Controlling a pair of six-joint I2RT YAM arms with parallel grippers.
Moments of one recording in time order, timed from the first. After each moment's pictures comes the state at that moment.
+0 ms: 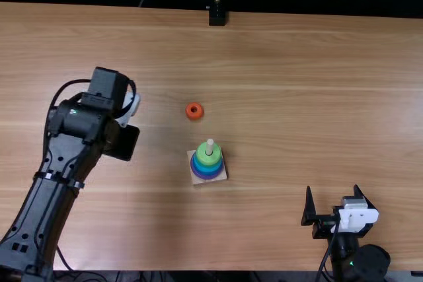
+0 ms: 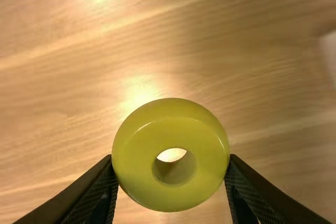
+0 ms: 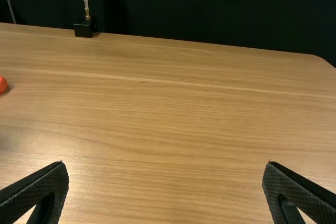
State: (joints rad) left arm -0.26 1.61 1.46 -1.16 -0.08 0.03; right arm -0.08 0.01 0.08 -0.27 -0.09 -0.16
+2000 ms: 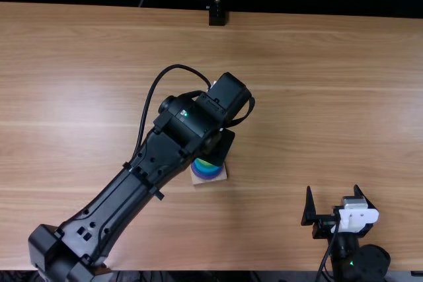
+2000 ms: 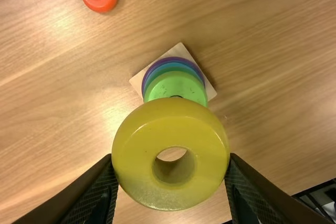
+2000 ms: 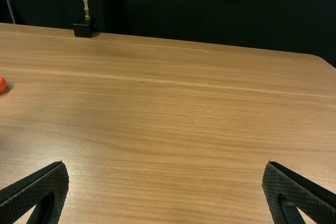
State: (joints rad) left arm -0.71 1.87 1.94 -1.34 -0.07 -0.29; right arm -0.09 0.01 0.08 -0.27 -0.08 -0.16
